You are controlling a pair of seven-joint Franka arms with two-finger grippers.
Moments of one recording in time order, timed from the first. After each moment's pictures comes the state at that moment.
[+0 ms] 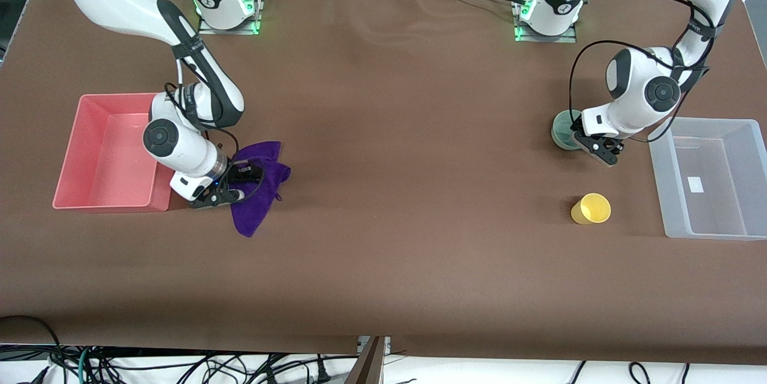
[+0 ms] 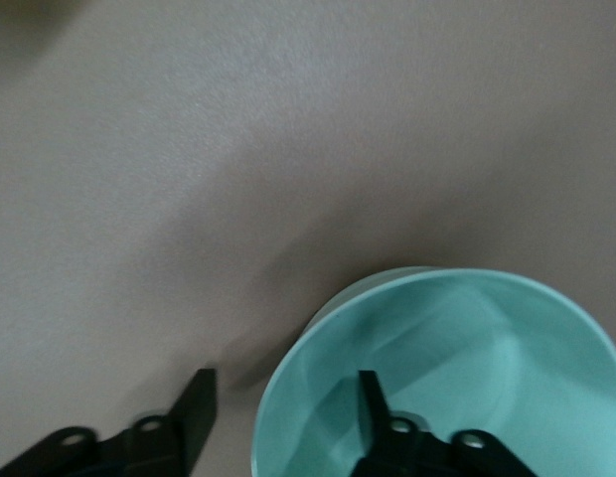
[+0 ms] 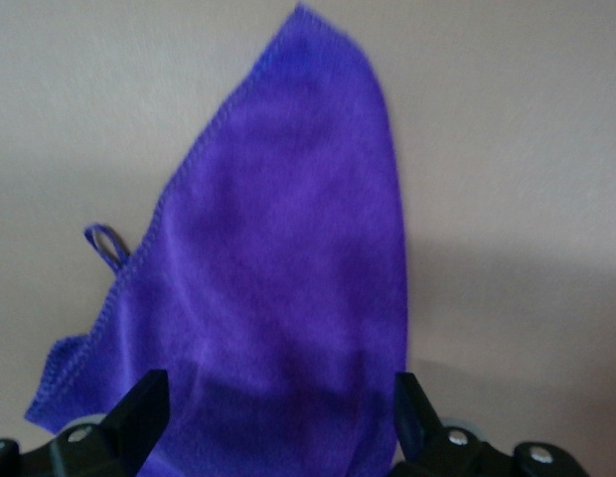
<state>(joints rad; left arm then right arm) 0.15 0.29 -0.03 -2.47 0.12 2.66 0.75 0.02 0.53 0.20 -2.01 -0.06 2.51 0.05</state>
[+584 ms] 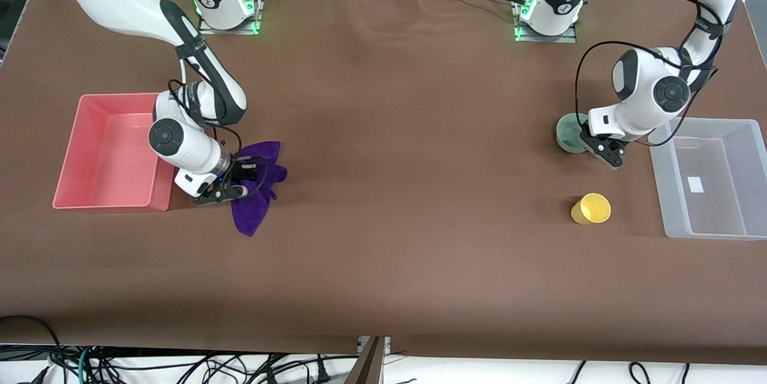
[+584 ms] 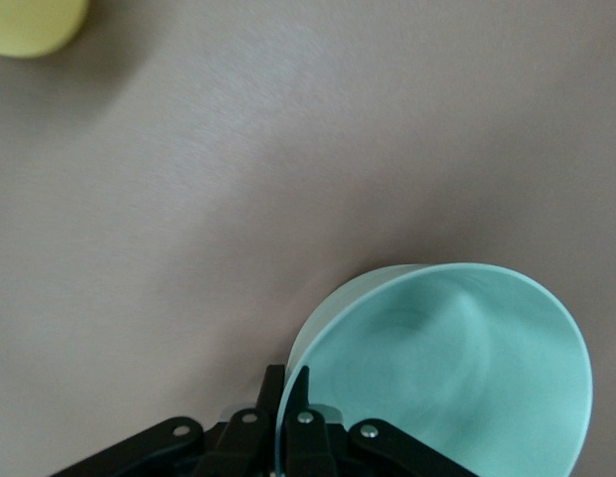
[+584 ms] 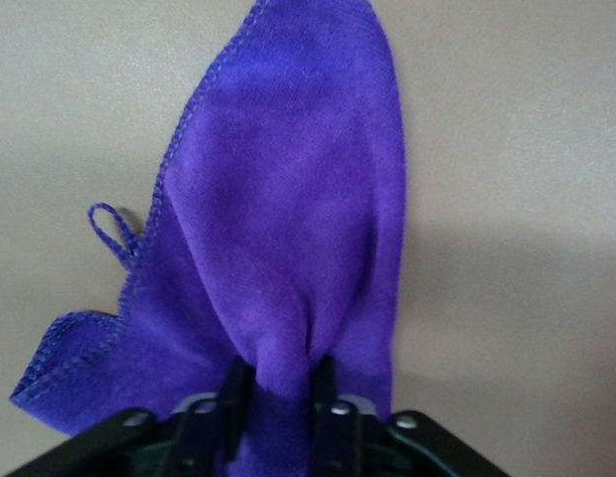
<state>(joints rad) 0.15 0.24 -0.03 -2.42 0.12 2.59 0.80 0.02 0.53 0.20 -2.02 -0.06 2.51 0.05</state>
